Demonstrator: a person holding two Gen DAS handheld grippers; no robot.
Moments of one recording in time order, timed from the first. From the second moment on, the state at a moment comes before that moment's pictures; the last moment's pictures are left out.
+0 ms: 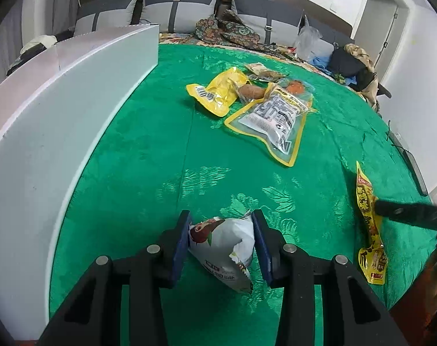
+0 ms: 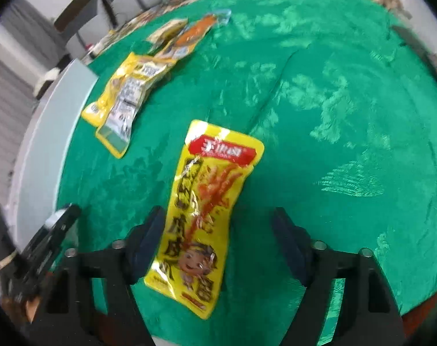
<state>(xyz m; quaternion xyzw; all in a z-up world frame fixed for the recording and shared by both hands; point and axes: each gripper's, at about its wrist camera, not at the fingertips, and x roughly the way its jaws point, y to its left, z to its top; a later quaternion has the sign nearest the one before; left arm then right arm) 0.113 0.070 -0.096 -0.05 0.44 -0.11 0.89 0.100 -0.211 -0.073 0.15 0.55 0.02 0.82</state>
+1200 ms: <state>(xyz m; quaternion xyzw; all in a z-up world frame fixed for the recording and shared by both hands) 0.081 0.315 0.018 -0.18 0.36 0.09 0.91 0.156 0.065 0.122 0.19 0.42 0.38 0.80</state>
